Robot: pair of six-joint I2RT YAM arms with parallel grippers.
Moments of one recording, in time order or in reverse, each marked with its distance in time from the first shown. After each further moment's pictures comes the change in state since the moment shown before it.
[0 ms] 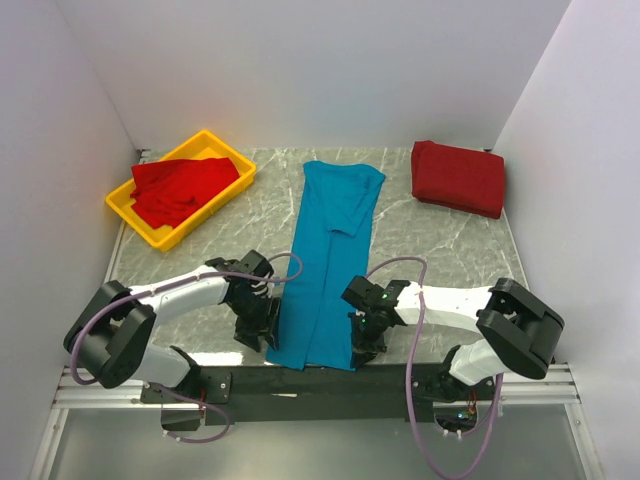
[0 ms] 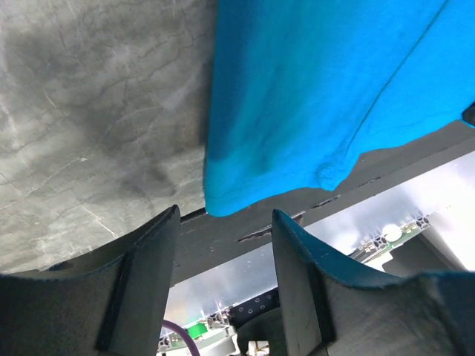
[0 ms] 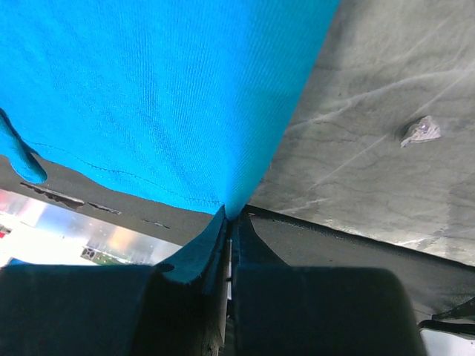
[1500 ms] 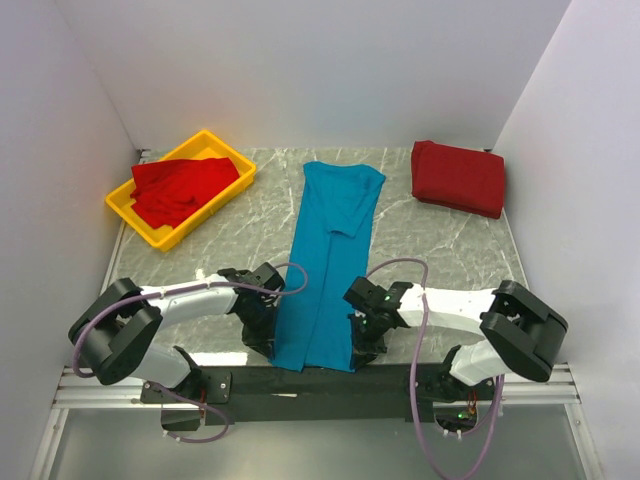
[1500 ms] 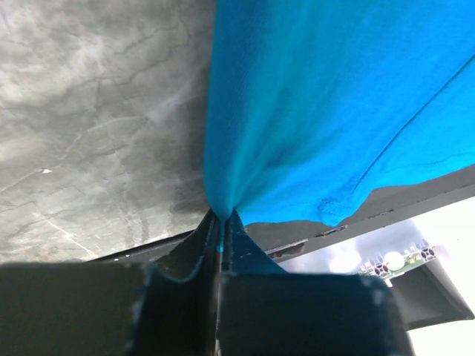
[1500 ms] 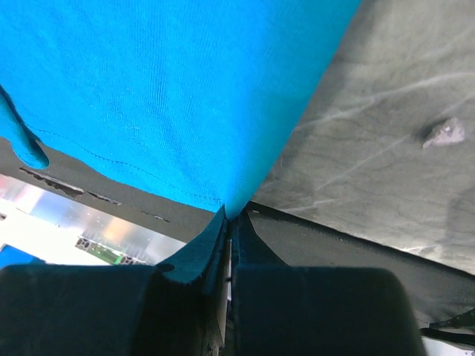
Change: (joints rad) left arm -0.134 0.029 -0.040 0.082 -0.100 -0.184; right arm 0.000 -0.021 -0.023 0.030 -0.028 -0.032
